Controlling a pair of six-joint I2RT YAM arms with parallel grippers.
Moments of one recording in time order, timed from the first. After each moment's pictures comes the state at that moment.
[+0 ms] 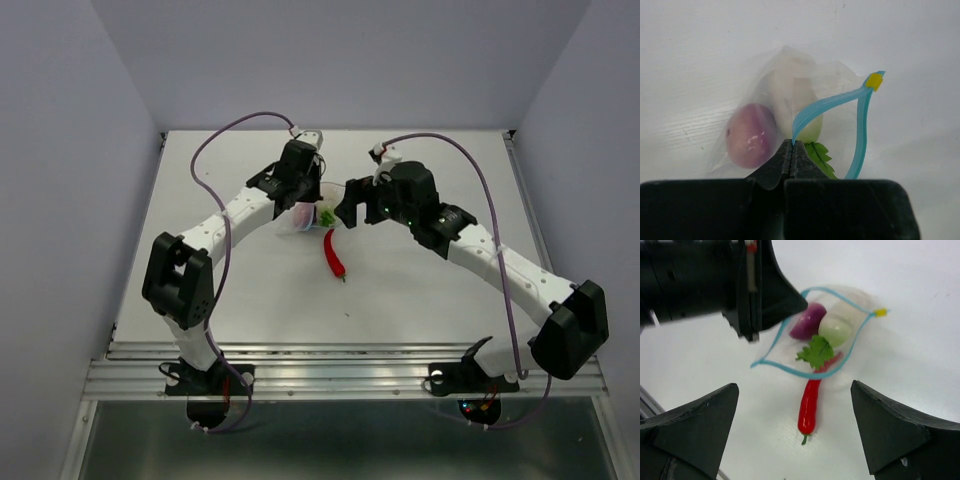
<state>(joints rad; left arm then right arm) -0.57 1.73 1.43 -0.35 -0.10 -0.35 0.64 1.40 1.21 -0.20 -0.07 0.30</state>
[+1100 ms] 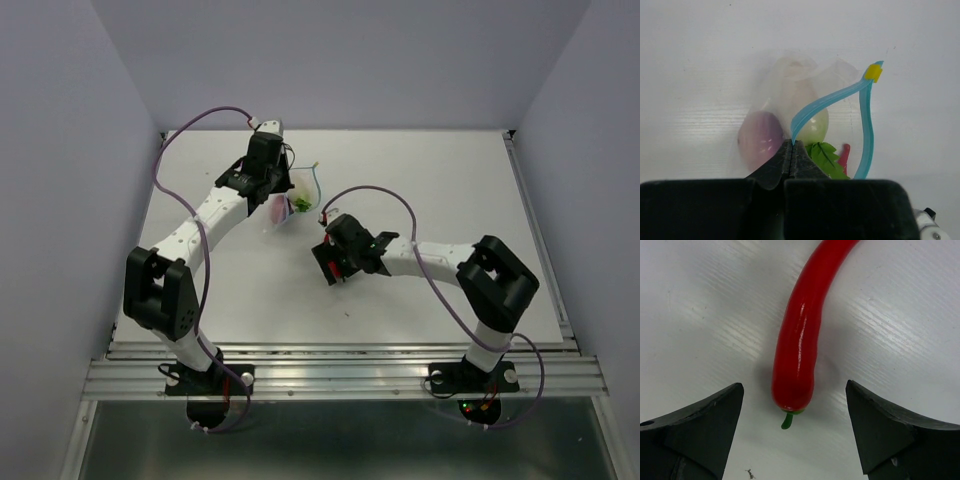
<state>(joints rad) -0.43 1.62 1.38 -0.38 -0.17 -0.39 0.85 1.75 1.08 -0.25 0.14 0.26</state>
